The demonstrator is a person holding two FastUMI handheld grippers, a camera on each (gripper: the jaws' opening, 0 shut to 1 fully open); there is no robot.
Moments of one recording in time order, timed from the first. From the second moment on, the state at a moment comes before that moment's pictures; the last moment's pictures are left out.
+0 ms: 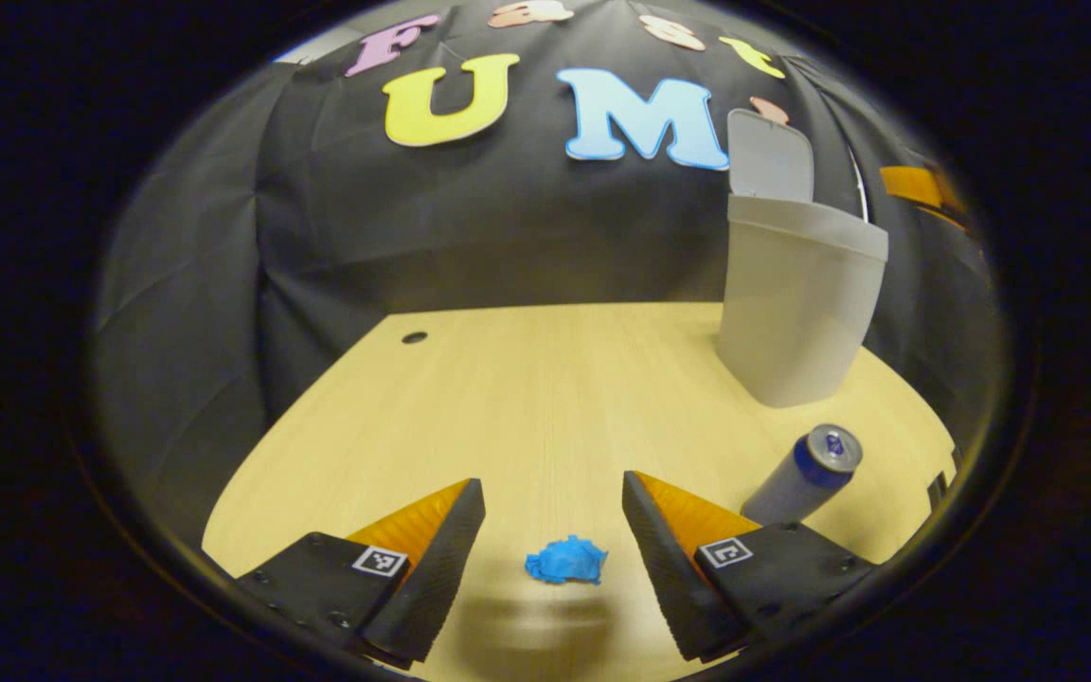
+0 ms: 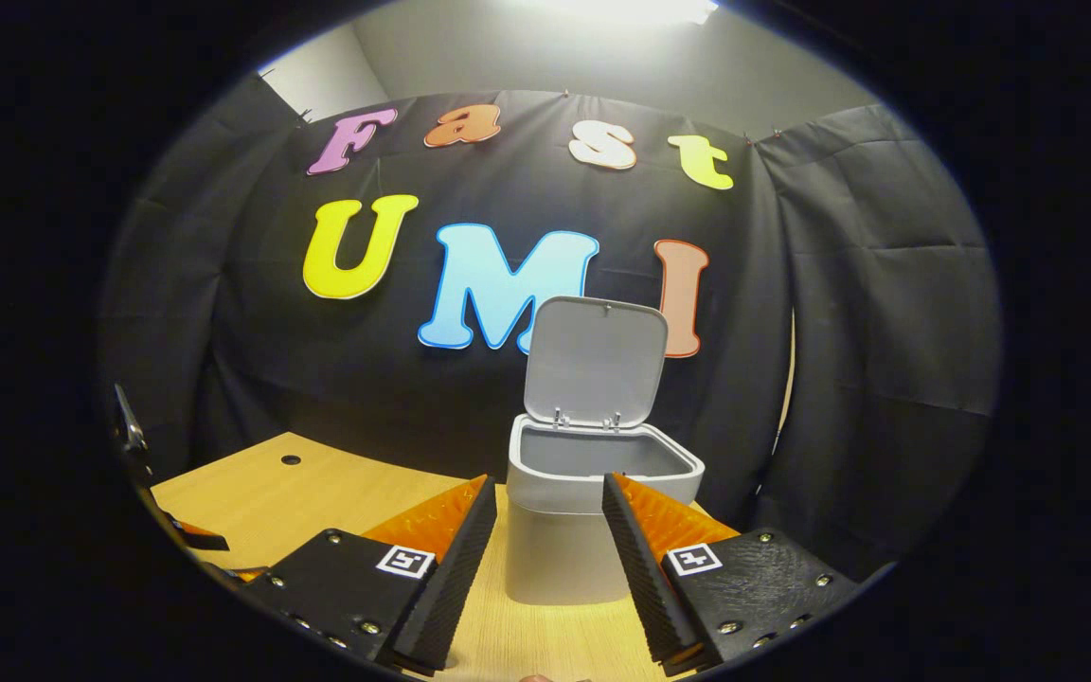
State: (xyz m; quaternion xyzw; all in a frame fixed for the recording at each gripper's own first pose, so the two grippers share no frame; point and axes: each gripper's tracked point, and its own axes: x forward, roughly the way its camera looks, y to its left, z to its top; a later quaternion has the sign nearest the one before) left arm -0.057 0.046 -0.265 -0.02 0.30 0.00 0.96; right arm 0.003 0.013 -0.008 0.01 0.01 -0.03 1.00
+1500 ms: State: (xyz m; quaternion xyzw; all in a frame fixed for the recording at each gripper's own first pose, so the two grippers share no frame) left arm -0.068 0.048 -0.320 0.00 0.36 0.03 0.93; right arm -0.040 -0.043 0.021 0.00 -0.05 -0.03 1.00
